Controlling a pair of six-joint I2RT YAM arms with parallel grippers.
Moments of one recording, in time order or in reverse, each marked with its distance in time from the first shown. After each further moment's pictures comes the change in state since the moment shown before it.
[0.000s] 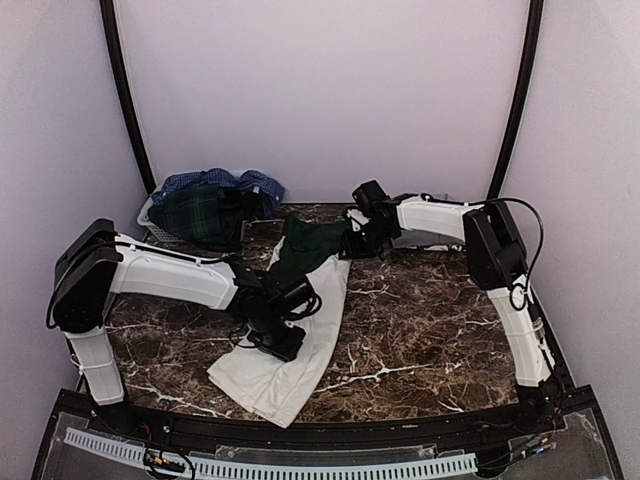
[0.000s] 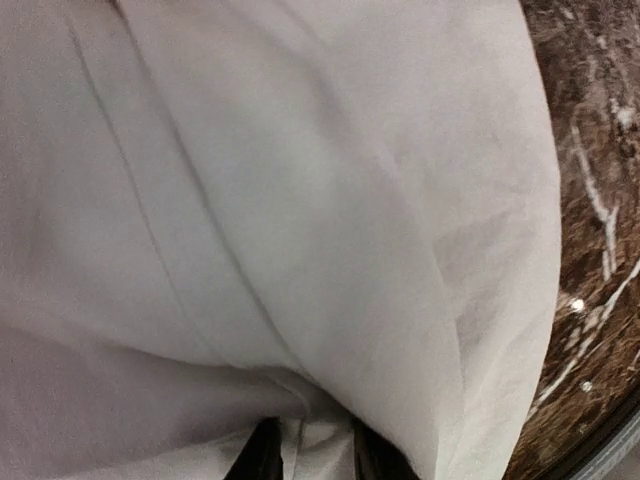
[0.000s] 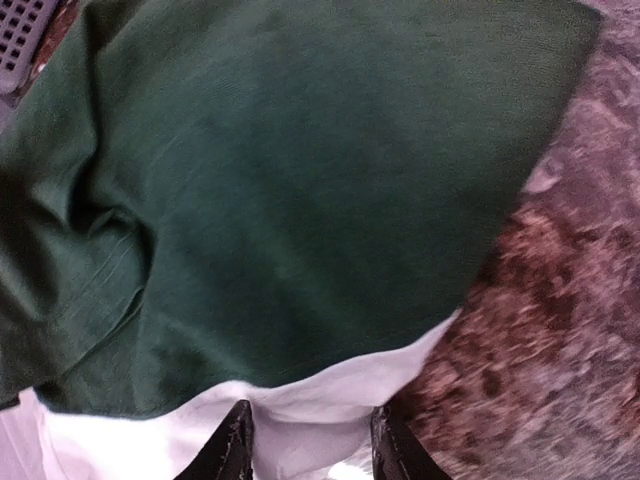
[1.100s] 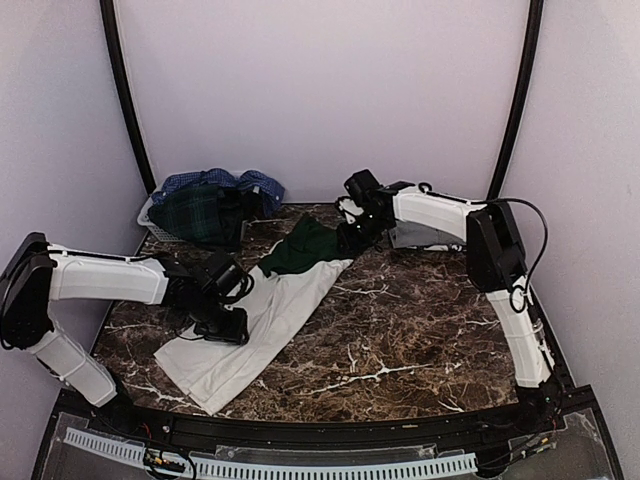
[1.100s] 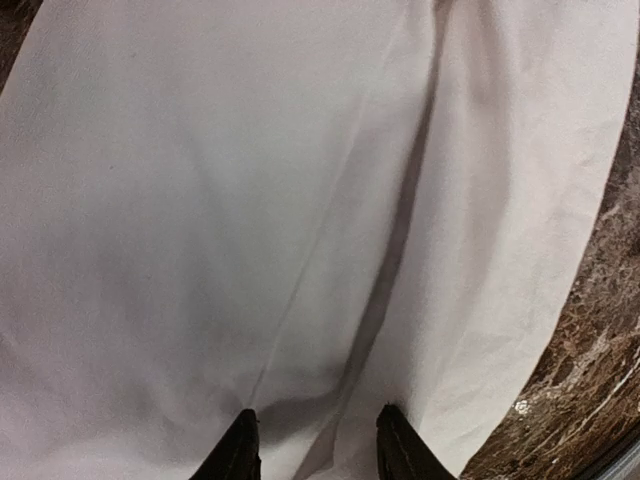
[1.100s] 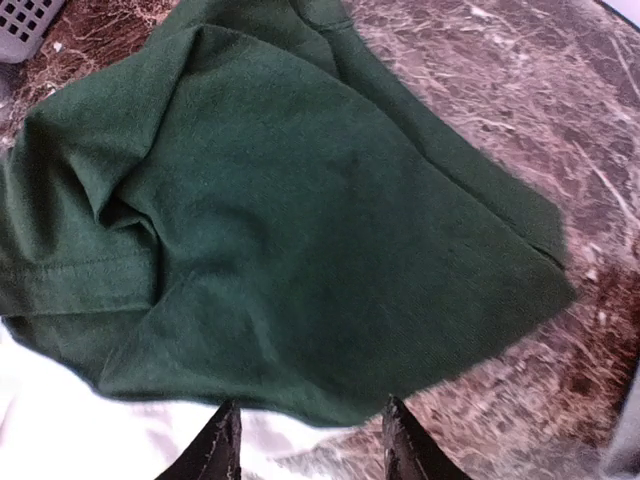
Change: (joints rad) left arm 0.256 -0.311 -0.311 0.086 -0.029 -0.087; right arm 0.036 0.027 0.151 -0.134 0.135 -0.141
